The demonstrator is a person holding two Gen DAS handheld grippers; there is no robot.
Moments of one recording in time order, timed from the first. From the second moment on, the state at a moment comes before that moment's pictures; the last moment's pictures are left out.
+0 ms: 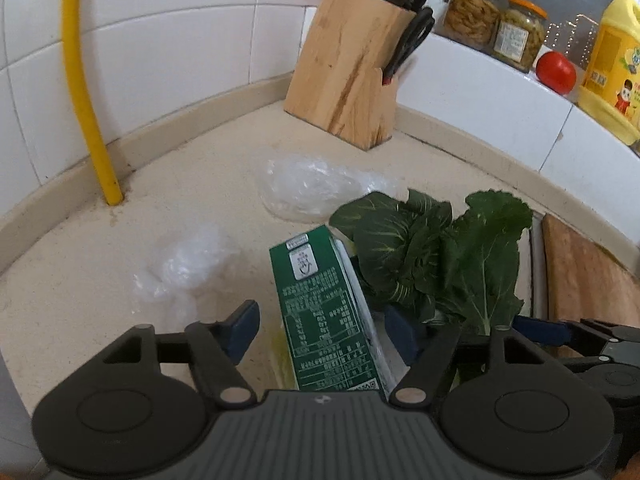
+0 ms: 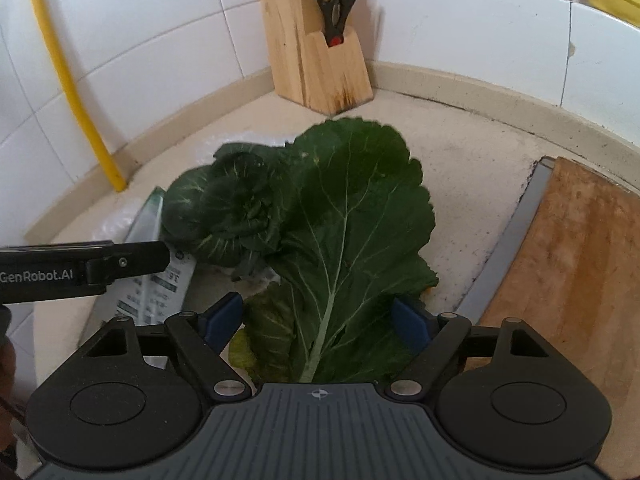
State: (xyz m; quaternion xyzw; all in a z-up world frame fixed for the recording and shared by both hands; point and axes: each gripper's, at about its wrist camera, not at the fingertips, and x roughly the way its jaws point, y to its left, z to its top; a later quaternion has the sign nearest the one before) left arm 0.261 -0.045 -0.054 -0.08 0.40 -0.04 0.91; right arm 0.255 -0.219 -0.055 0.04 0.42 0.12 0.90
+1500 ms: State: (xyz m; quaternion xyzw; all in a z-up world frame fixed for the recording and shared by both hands) left arm 0.246 -0.043 -0.053 -0.09 0.41 -0.08 0.91; right arm 0.246 -0.260 -0.030 0.12 0.41 0.10 0.90
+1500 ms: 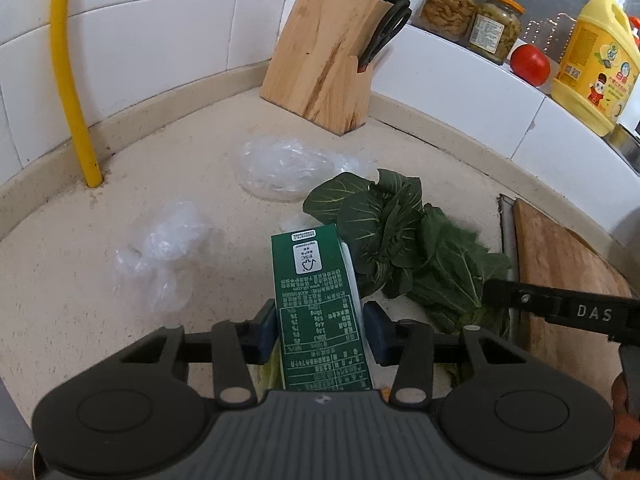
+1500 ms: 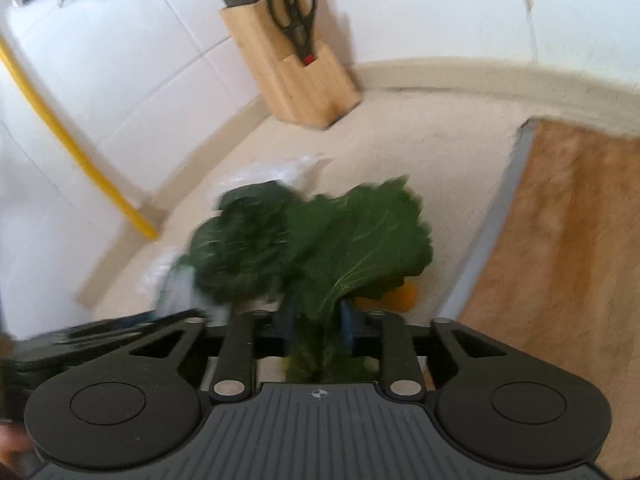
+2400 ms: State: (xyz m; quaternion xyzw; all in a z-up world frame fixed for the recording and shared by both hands) left arm 0.259 -0.049 -0.071 -0.08 0.43 -0.09 0.90; right arm 0.224 -0.187 -0.048 -0.16 0.43 0.19 0.87
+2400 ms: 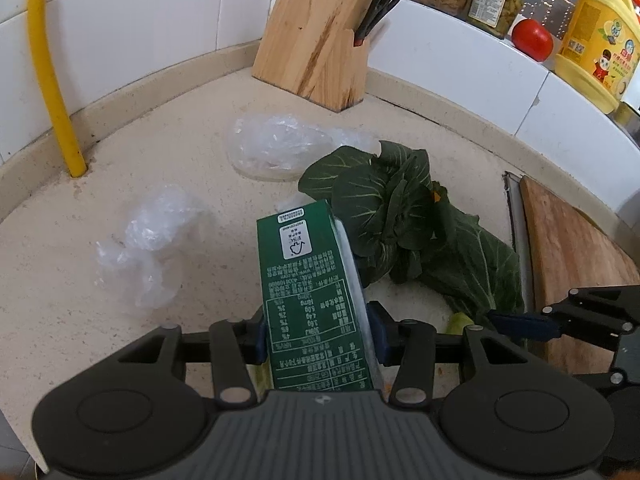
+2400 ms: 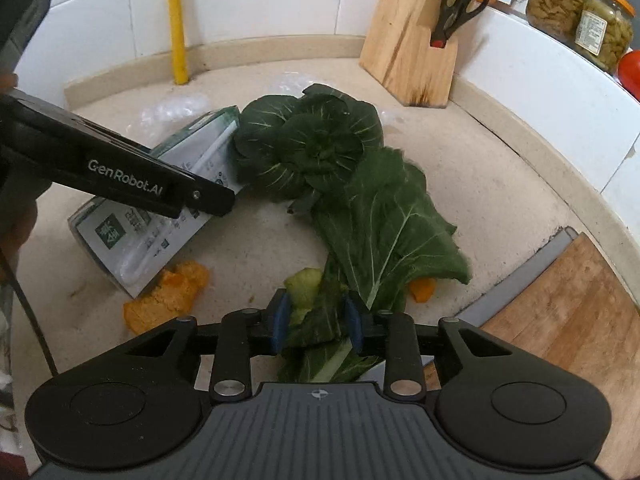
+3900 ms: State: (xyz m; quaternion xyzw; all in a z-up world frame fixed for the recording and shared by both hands) left arm 0.205 -0.013 -0.012 -0.15 0.36 -0.09 0.92; right arm 0.212 -0.229 0.017 0.16 0.38 0.22 0.88
